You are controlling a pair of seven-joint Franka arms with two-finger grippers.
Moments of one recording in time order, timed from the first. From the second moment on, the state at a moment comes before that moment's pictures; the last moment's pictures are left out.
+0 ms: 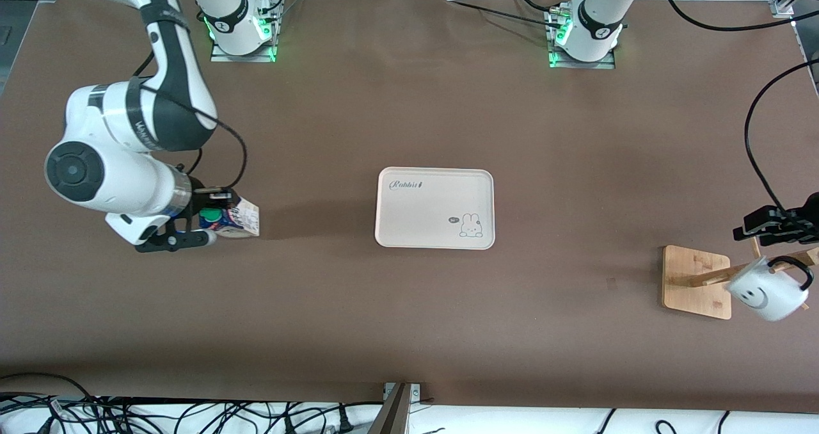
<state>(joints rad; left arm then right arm) 0.23 0.45 -0.04 -1.23 -0.17 1.68 0.34 0.43 0.44 -0.31 -1.52 0.16 1.76 -0.03</state>
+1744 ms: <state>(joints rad) 0.11 0.26 -0.09 -1.23 0.00 1.42 0.18 0.44 0.24 -0.43 -1.66 0.19 1.90 -0.12</state>
